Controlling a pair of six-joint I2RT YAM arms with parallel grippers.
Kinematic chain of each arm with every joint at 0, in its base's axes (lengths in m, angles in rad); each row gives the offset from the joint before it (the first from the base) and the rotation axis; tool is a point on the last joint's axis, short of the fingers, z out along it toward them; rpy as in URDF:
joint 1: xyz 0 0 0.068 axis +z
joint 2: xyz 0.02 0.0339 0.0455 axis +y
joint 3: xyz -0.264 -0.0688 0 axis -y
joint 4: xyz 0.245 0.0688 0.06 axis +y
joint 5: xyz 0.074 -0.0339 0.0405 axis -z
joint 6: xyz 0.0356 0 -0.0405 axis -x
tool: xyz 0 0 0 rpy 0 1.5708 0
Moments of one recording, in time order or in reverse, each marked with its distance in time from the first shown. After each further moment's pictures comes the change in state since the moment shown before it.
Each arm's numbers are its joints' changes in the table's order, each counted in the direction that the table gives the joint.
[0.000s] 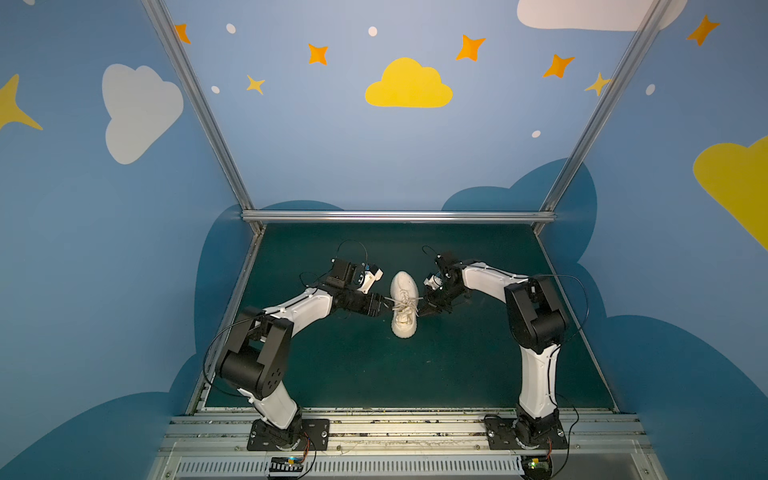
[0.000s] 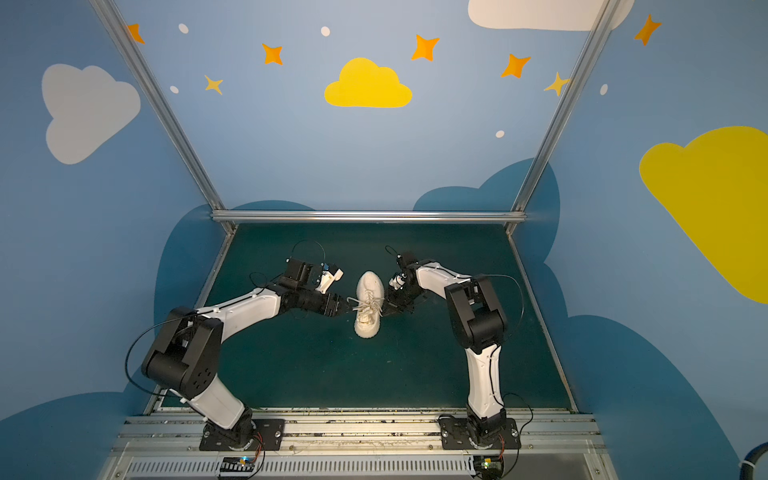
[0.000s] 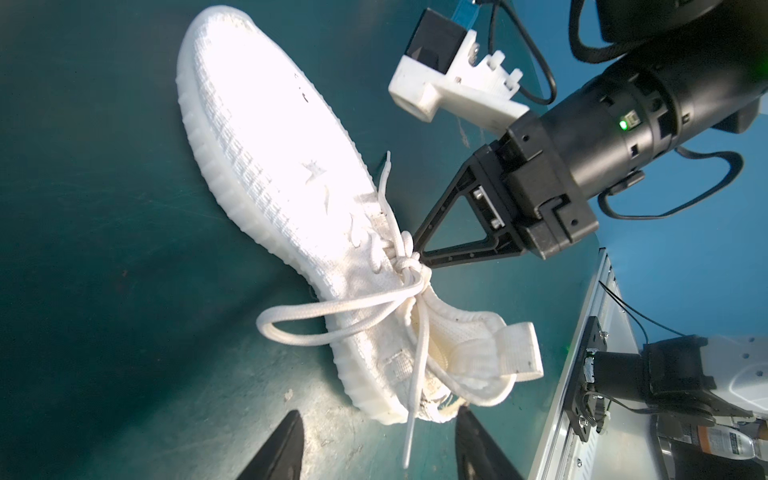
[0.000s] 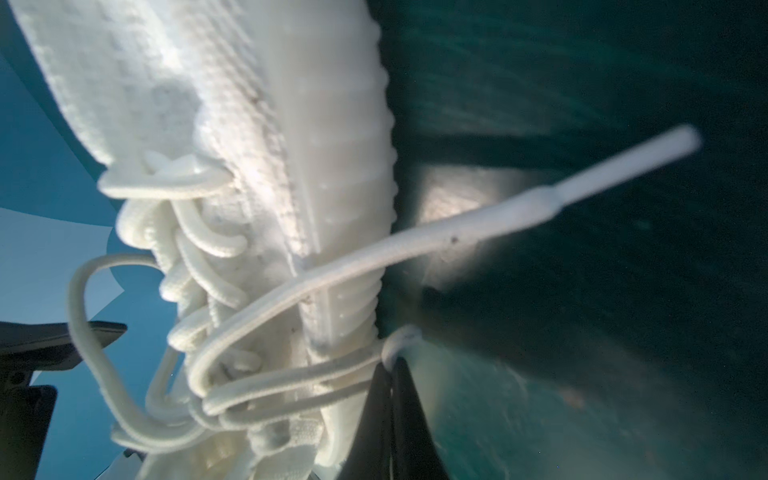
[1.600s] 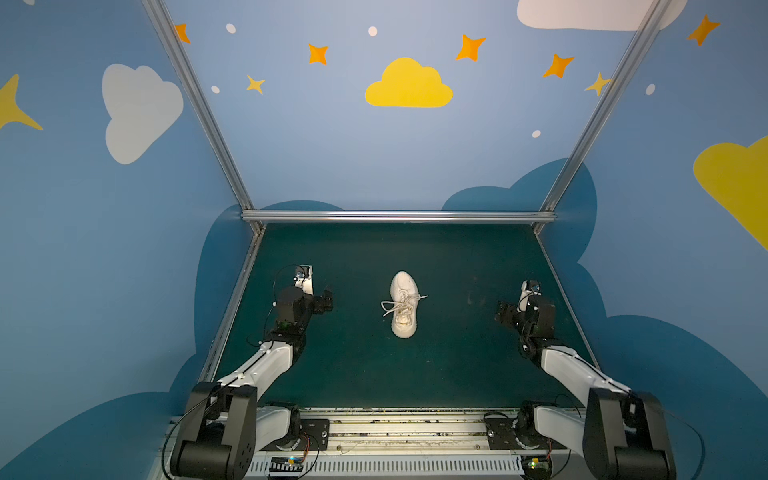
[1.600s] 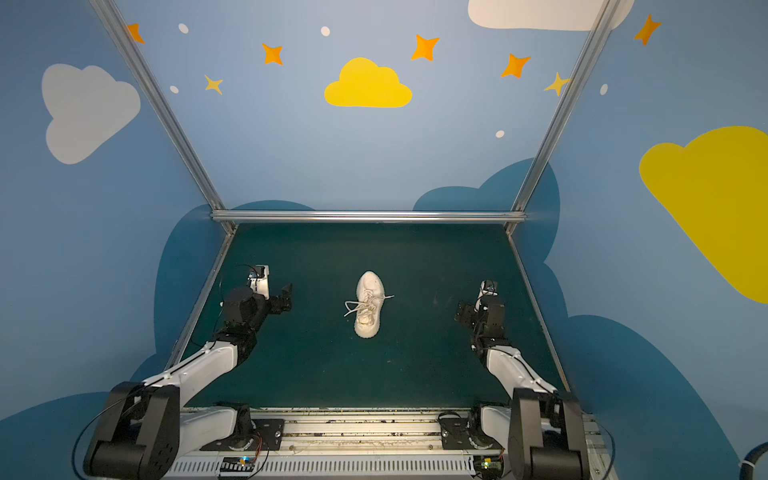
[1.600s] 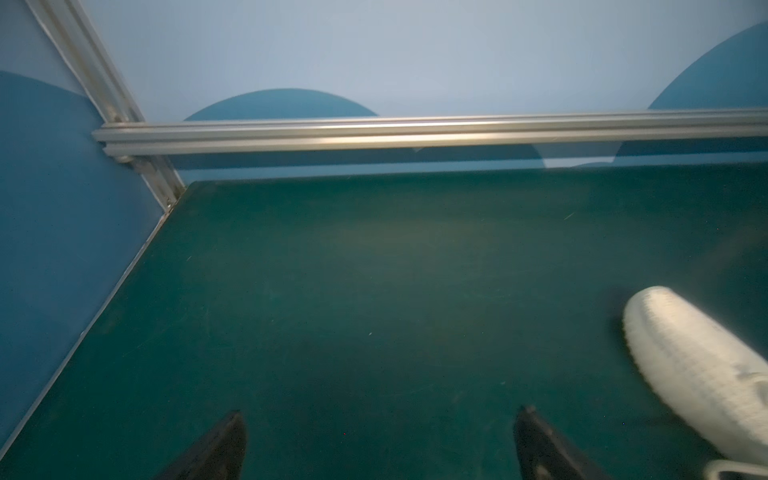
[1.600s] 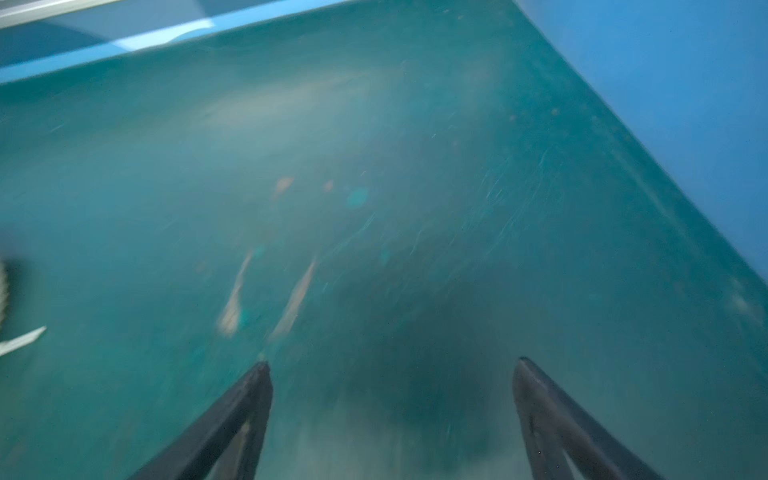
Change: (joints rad) left arm 0.279 -0.435 -0.570 -0.711 -0.742 -0.151; right arm -0.473 -0.838 -0.999 -0.982 0.678 0.370
